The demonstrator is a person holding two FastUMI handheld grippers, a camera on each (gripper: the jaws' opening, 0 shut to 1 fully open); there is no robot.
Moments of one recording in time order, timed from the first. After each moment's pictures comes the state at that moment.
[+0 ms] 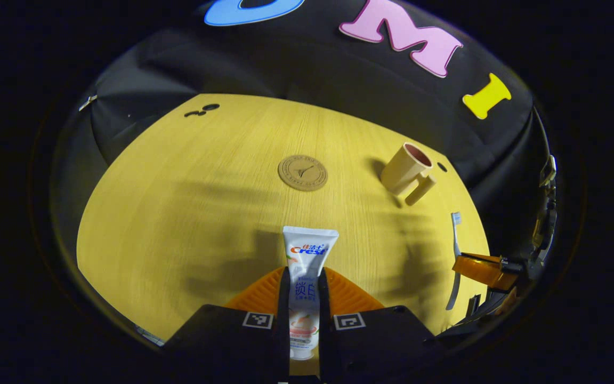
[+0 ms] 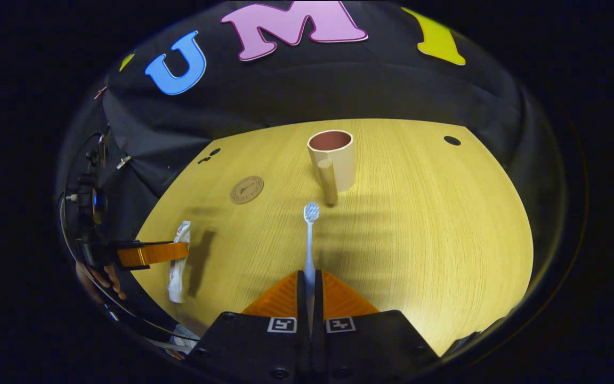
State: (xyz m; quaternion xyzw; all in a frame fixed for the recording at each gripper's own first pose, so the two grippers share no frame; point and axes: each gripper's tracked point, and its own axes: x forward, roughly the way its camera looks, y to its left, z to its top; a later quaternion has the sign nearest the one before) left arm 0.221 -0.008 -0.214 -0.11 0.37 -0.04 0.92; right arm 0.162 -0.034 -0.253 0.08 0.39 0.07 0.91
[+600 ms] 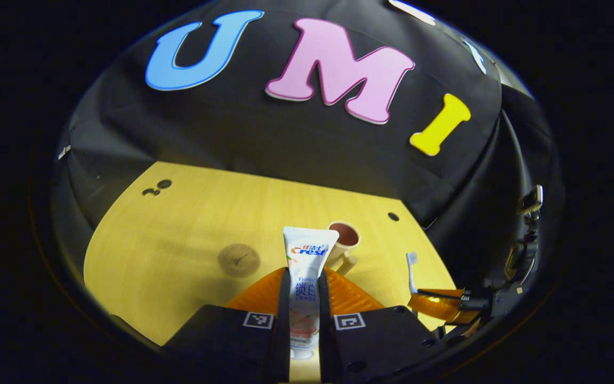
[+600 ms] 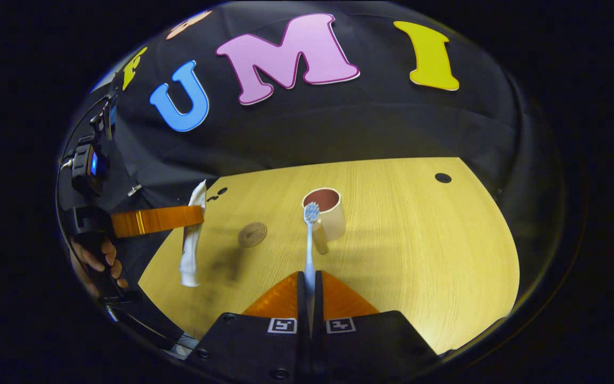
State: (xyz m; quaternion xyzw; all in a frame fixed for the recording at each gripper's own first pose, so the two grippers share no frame) left arm 0.300 -0.111 -0.060 -0.09 0.23 -0.12 0.96; right arm 0.195 -0.073 -0.168 0.10 0.31 0.07 0.94
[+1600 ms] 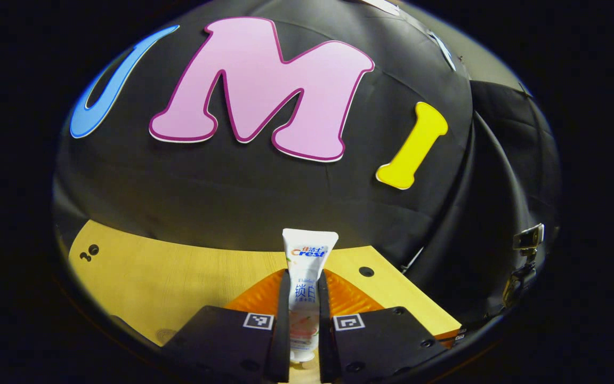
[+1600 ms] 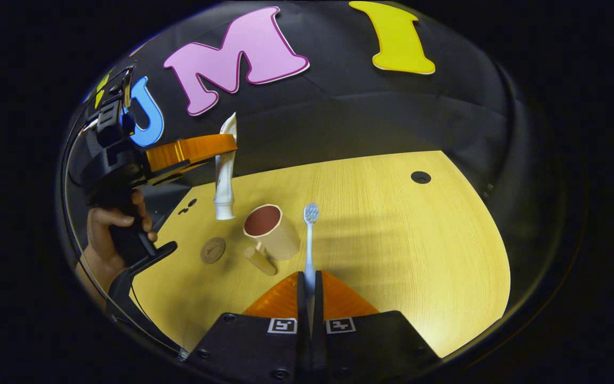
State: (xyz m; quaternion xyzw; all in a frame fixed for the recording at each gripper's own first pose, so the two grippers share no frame) left arm 0.480 -0.220 -0.023 -0.07 0.10 -0.20 0.97; right arm 0.256 -0.158 -0.207 0.12 0.34 0.04 0.93
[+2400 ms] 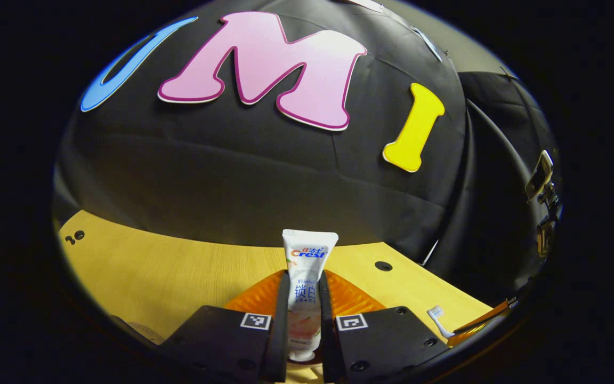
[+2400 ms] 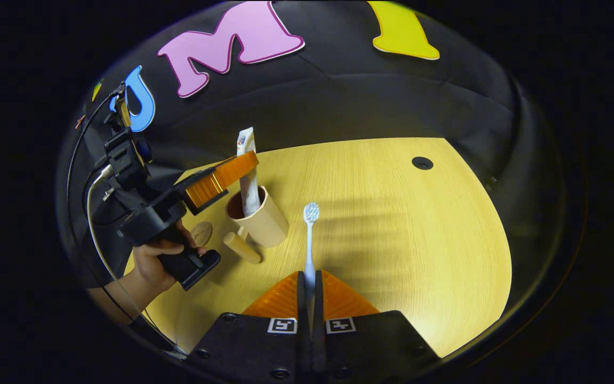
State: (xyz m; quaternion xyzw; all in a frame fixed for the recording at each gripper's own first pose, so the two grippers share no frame) left arm 0.501 -0.231 -0.117 -0.05 0.07 -0.19 0.98; right arm 0.258 -0.165 -0.240 0.10 0.38 0.04 0.92
